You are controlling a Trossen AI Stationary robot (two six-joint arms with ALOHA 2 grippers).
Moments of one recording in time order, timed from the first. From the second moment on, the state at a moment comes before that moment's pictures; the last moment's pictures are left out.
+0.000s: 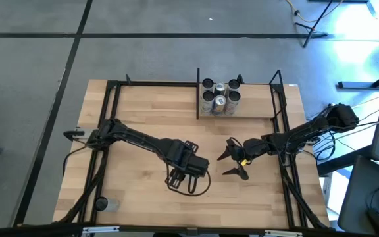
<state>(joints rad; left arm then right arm) -0.30 2.12 2.07 -1.35 -0.10 0.14 0.27 1.27 0.36 0.43 -0.14 0.17</state>
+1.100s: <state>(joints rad) -0.32 2.09 2.13 -1.40 -0.21 -0.05 0.27 1.27 0.36 0.46 -0.14 0.17</state>
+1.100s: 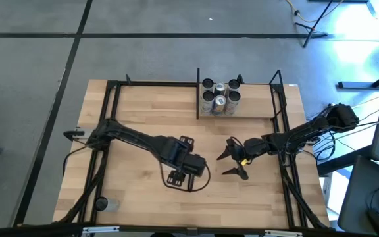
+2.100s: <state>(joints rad) -0.69 1.93 1.11 -0.24 -0.78 -0.81 0.27 1.67 0.58 0.73 0.25 -0.01</state>
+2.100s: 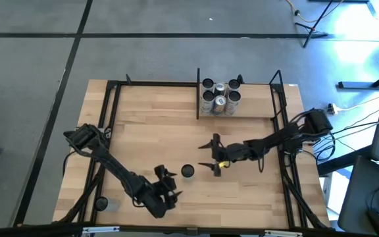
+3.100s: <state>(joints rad) -0.69 1.93 1.07 -0.20 -1.08 -0.94 0.27 1.75 0.67 0.71 0.06 0.05</state>
